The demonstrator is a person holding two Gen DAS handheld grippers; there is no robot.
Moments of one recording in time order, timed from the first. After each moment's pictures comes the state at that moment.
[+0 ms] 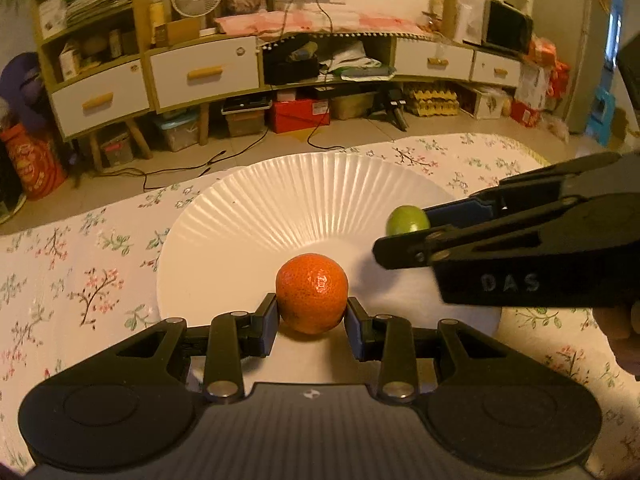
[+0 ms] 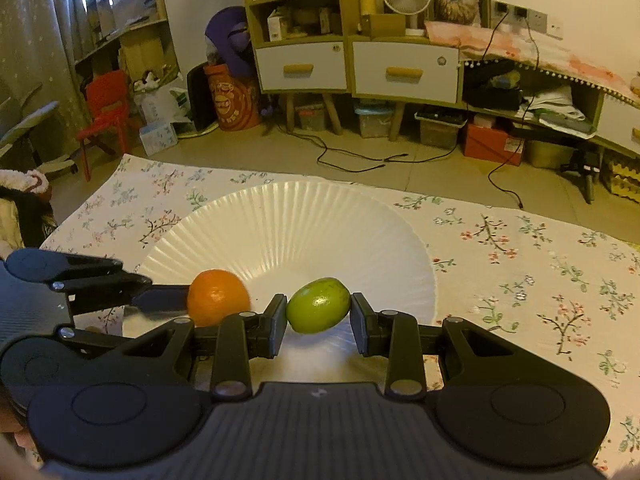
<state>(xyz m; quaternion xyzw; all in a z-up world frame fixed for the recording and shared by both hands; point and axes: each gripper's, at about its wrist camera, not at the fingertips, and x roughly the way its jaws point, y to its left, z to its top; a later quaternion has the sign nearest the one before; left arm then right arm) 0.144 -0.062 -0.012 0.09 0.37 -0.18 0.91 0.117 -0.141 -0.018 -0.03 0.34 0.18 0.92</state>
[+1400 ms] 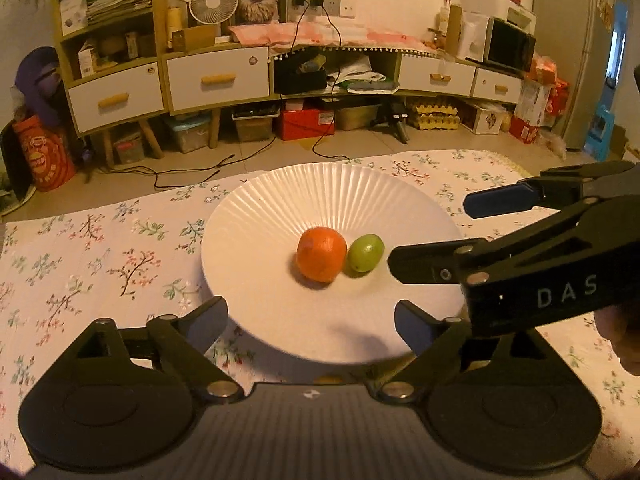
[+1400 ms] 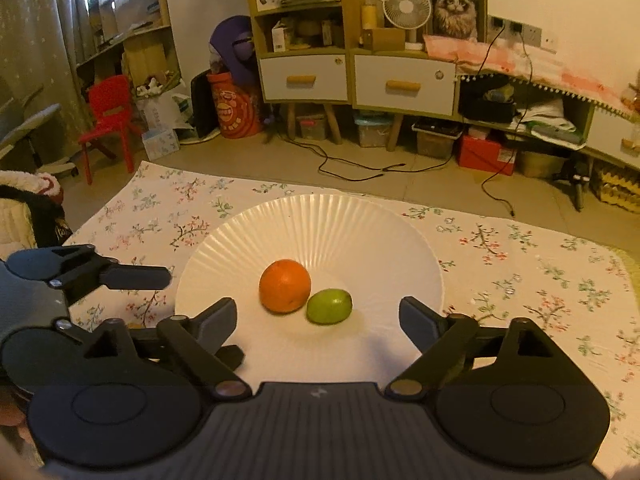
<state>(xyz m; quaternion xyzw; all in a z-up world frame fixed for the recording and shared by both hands) 0.112 -0.037 0.014 0.06 0.36 -0.17 0.91 0.088 -0.130 0.007 -0.04 0.33 0.16 0.93</state>
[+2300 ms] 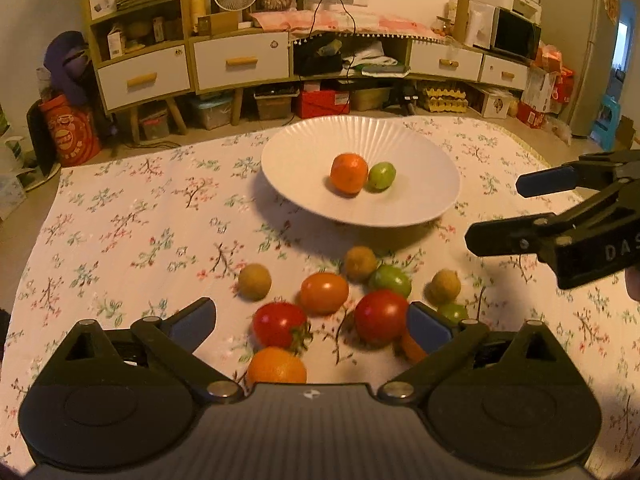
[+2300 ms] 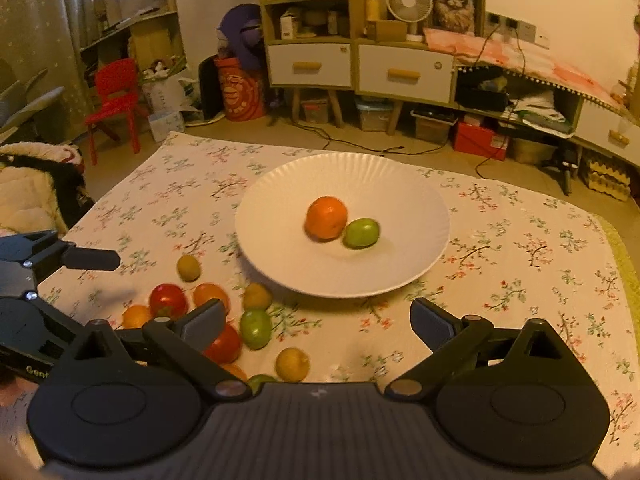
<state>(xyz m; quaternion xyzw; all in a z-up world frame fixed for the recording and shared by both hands) 0.050 0.006 0.007 0.07 0.38 -0.15 0.91 0.023 -0.117 0.001 -0.05 0.34 0.15 0.93</state>
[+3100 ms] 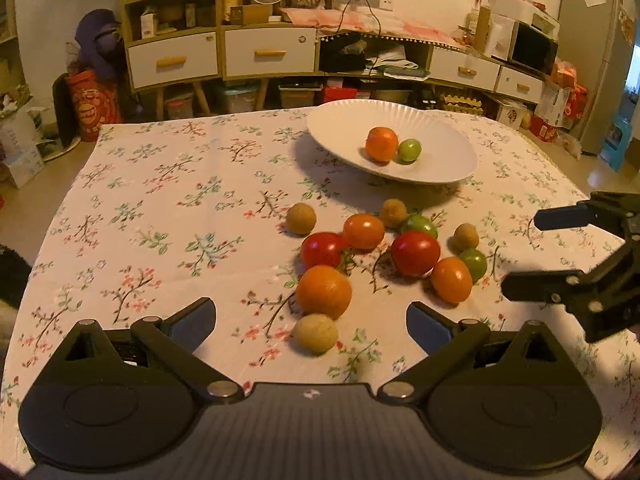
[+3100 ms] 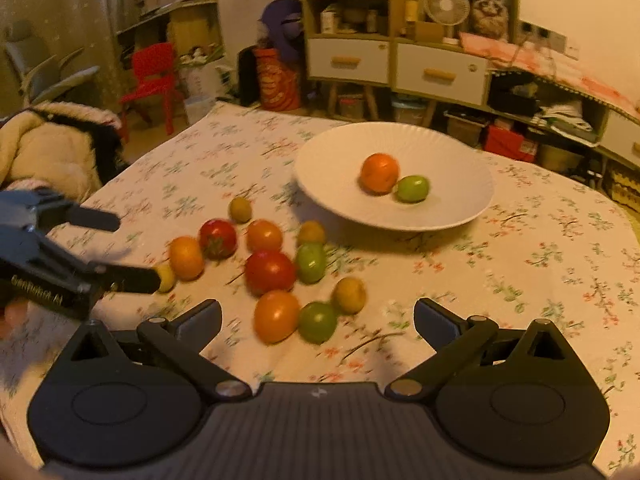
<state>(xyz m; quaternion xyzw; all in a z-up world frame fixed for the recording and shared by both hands) 0.004 0.050 -0.004 0.03 0.38 -0.12 0.92 -0.026 -0.102 -0.028 -0.07 0.33 0.20 0.92</state>
